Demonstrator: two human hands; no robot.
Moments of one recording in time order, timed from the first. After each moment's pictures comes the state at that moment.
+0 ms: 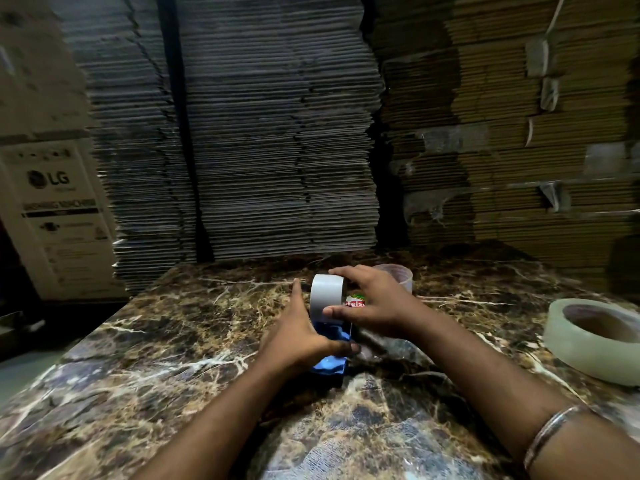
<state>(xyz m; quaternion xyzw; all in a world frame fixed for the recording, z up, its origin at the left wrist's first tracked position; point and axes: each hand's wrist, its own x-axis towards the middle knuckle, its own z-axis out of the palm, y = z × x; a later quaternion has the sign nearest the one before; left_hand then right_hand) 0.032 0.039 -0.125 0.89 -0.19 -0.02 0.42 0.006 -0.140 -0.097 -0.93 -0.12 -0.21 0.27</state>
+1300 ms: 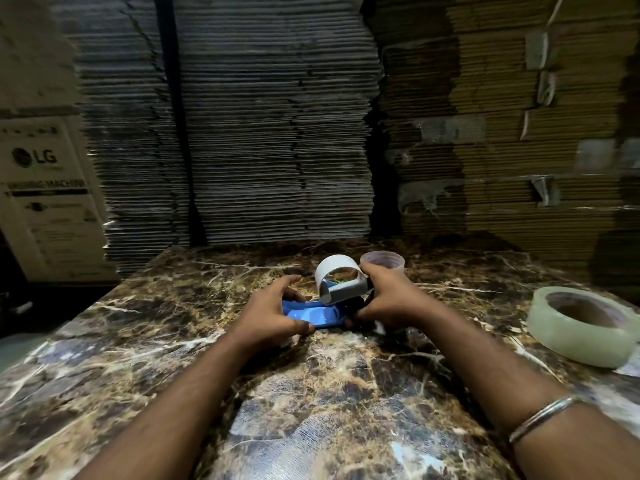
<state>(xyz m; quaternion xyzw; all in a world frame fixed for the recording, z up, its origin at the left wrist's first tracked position) 0.050 0.070 -0.124 0.86 -0.27 0.00 0.42 -0.018 -0.151 -0.098 -0.93 0.00 -0.10 0.35</state>
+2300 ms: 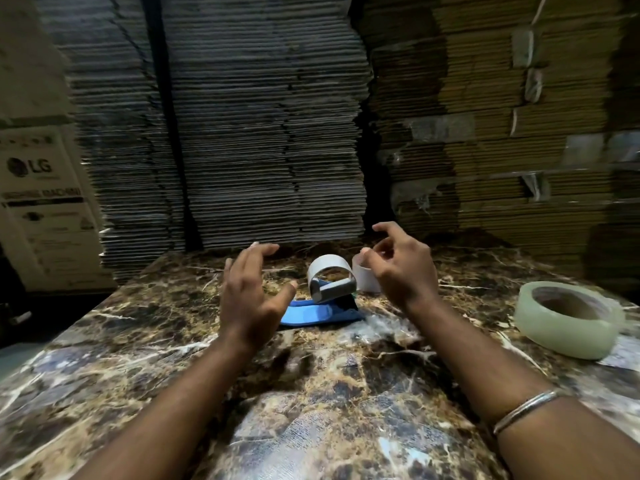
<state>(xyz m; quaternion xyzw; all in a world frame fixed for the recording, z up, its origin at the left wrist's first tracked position) 0.024 0.061 -0.100 0.81 -0.25 0.31 0.42 -0.024 -0.161 -0.085 -0.84 0.09 -0.43 0.32</state>
